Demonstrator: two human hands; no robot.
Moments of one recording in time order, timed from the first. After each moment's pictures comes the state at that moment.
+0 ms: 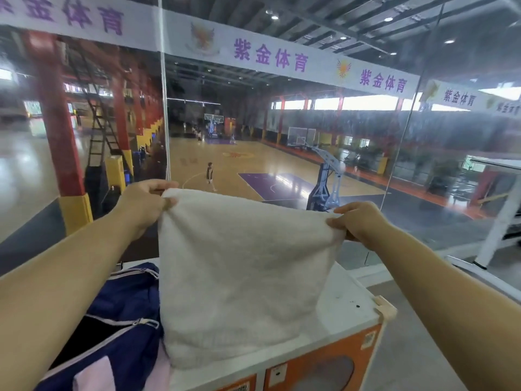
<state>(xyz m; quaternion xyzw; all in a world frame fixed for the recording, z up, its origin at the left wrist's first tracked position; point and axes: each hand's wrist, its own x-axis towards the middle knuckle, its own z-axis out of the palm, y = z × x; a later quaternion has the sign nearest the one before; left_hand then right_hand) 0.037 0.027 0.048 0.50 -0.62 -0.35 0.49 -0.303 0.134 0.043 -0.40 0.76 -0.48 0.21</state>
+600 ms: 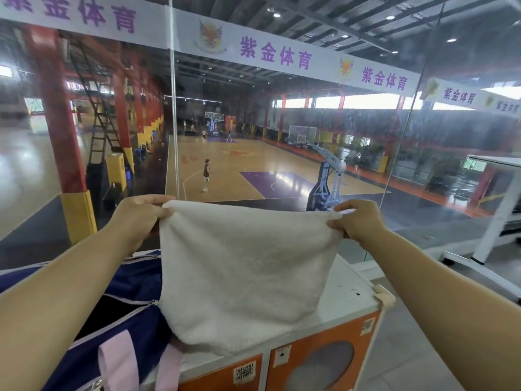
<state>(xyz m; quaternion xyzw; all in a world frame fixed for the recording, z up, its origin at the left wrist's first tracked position) 0.072 0.046 0.014 0.49 -0.58 -0.44 0.48 -0.278 0.154 0.030 -0.38 0.76 -0.50 0.15</state>
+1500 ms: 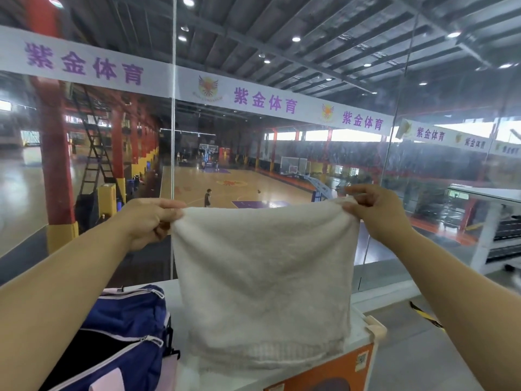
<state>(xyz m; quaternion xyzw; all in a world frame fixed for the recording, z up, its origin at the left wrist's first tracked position) 0.068 0.064 0.083 0.43 -0.60 -0.51 0.44 -0.283 0.209 0.108 -0.53 0.66 -0.53 -0.02</state>
